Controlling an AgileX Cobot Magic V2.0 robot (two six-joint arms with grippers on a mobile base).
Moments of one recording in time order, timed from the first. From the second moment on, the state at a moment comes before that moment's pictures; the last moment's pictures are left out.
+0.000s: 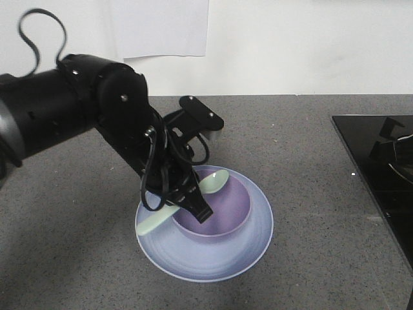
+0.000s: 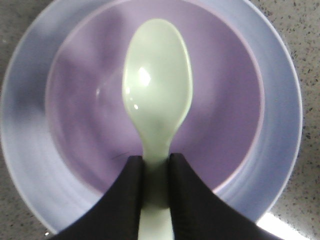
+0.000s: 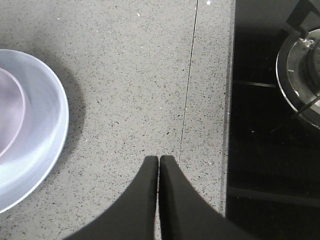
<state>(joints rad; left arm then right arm) -0.67 1.75 -1.52 -0.15 1.10 0.29 0.10 1.07 -1.13 0.06 1.02 -0.01</state>
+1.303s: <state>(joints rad) -0.68 1.89 -1.77 -0.04 1.24 0.11 0.10 1.07 -1.13 0.06 1.02 -0.01</state>
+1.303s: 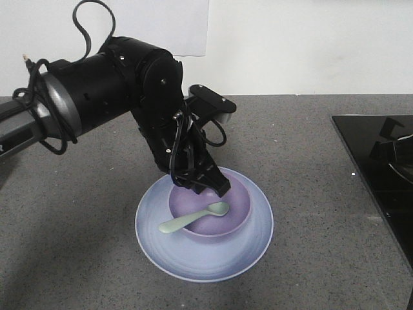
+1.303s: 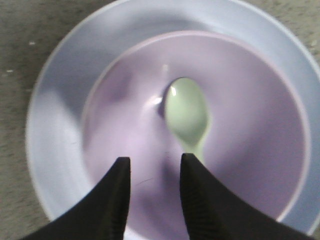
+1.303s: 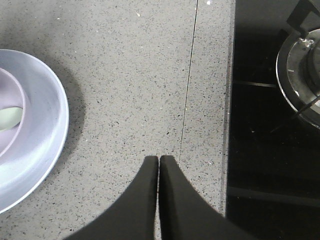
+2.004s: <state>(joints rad) -0.18 1.59 -1.77 0.27 1.25 -0.08 0.10 1.07 -1.13 0.06 1.02 -0.01</state>
